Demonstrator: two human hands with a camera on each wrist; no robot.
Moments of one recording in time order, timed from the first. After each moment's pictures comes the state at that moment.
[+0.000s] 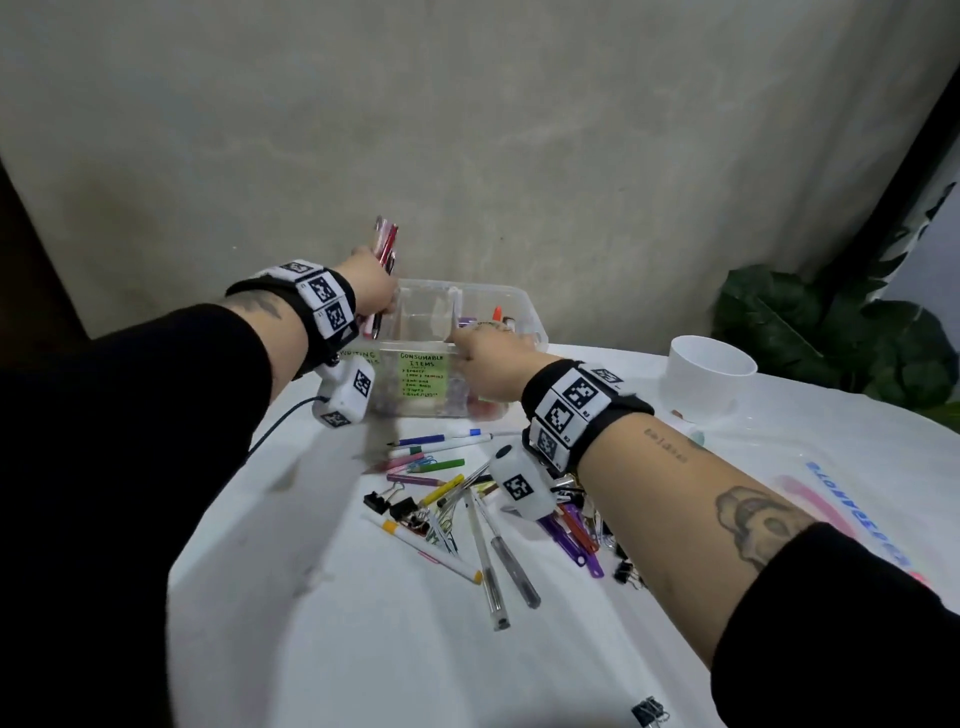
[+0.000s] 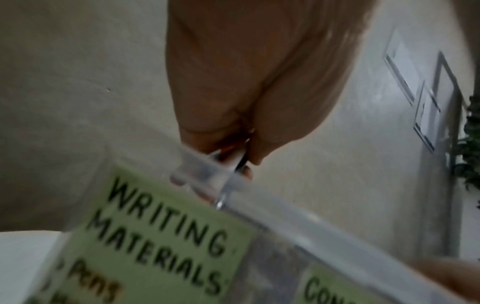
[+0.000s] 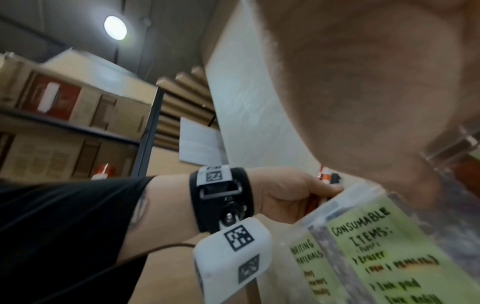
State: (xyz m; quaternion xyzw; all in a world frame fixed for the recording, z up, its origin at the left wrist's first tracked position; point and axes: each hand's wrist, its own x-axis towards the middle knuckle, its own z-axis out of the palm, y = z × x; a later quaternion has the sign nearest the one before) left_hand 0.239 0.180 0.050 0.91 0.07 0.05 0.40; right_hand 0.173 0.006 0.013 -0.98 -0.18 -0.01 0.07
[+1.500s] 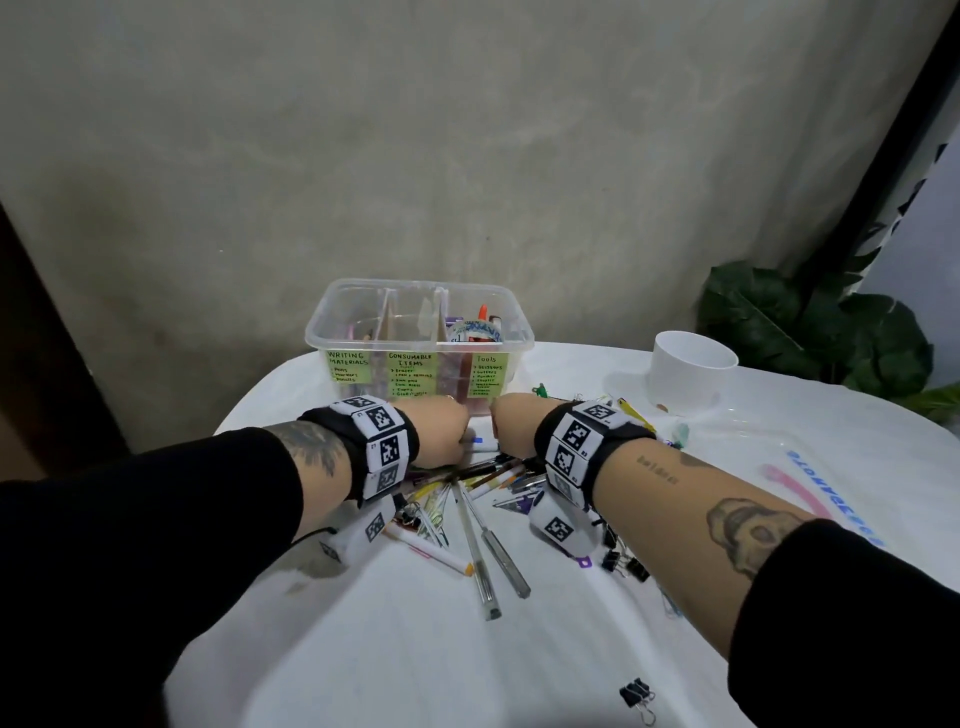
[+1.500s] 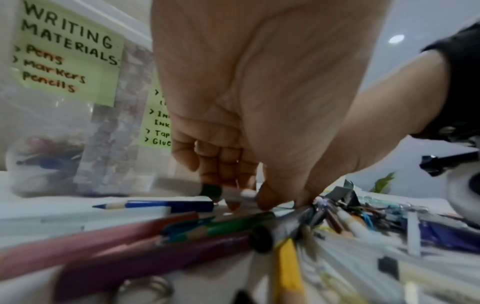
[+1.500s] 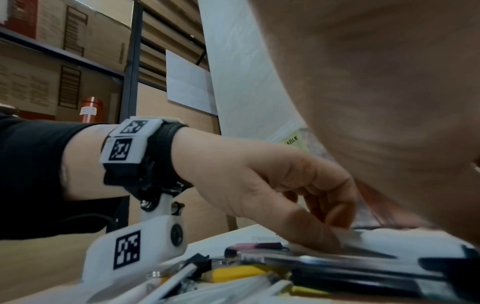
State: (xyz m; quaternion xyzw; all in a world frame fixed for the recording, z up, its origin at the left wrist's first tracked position) left_hand 0.152 0.107 -0.042 0.96 -0.25 -0.08 -0.04; right_hand 0.150 -0.026 -0.030 -0.98 -0.12 0.14 -0.10
